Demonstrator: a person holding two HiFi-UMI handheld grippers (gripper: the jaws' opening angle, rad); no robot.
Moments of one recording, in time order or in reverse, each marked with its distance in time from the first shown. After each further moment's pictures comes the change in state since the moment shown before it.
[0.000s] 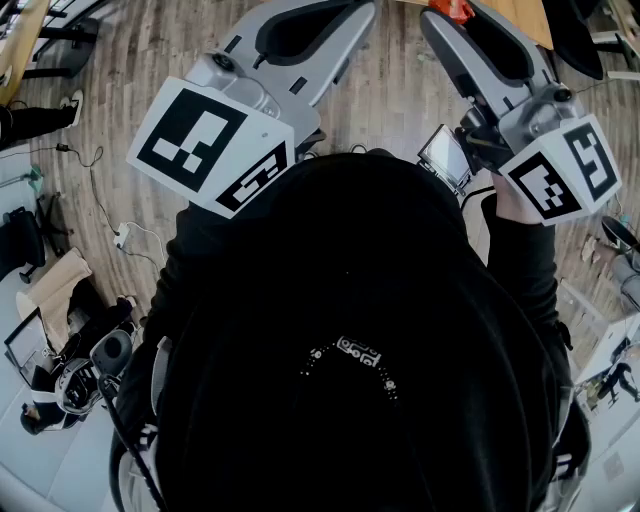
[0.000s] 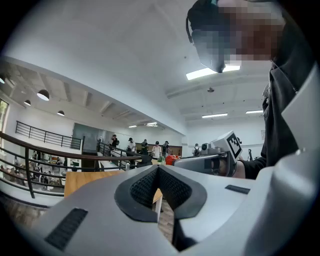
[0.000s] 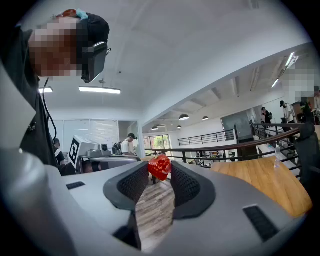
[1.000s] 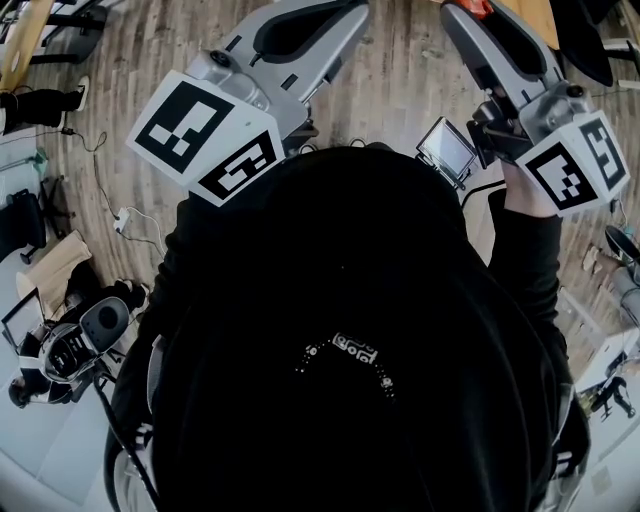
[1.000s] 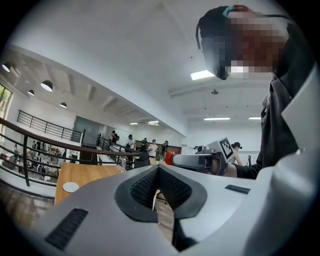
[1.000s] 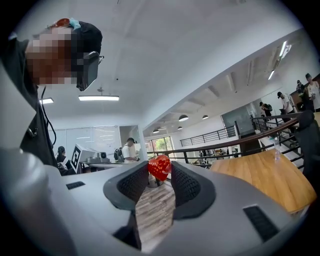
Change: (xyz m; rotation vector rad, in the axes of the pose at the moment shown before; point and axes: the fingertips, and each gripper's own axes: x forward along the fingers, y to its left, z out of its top) left arm 0.026 -0.019 -0.022 -0.076 0.026 0.003; right arm -0.033 -0.044 -0.007 0.077 -0.029 0.040
